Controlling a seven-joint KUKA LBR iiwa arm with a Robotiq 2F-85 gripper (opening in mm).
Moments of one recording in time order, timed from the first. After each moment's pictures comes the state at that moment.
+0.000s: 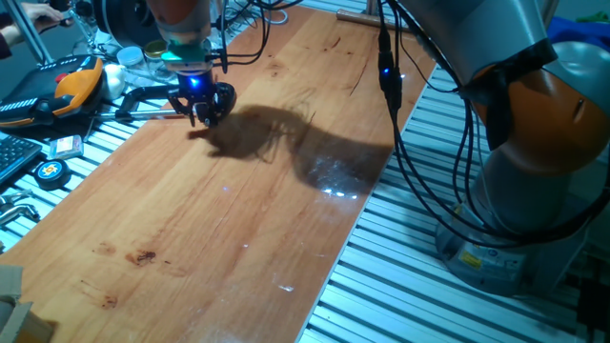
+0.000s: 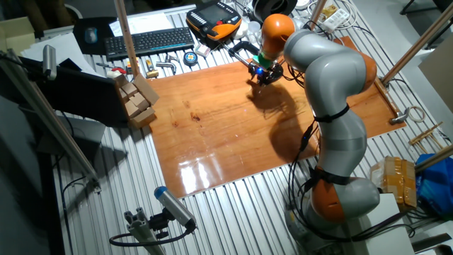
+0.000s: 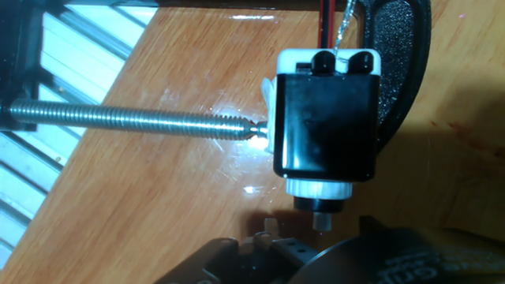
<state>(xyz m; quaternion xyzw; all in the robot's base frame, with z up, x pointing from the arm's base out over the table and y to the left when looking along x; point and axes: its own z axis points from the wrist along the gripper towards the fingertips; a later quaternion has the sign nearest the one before) 0.692 -0.032 0.045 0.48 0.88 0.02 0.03</state>
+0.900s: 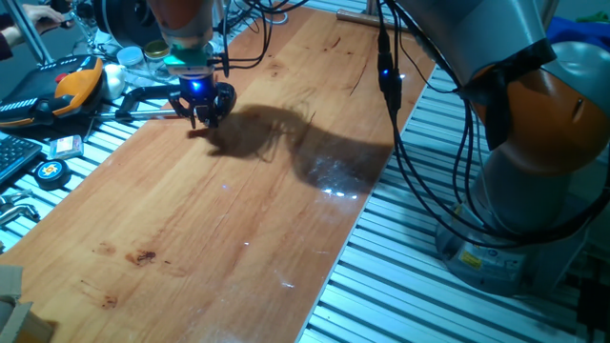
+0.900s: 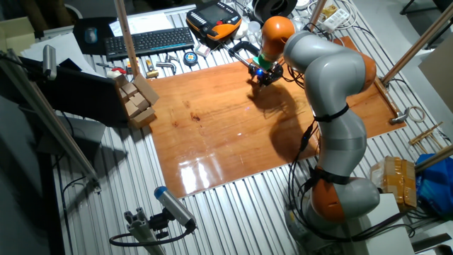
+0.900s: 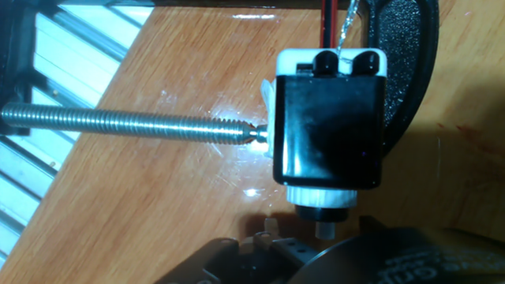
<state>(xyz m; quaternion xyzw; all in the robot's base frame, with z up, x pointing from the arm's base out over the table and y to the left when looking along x) 0.694 -0.034 0.035 0.48 0.88 0.03 0.04</state>
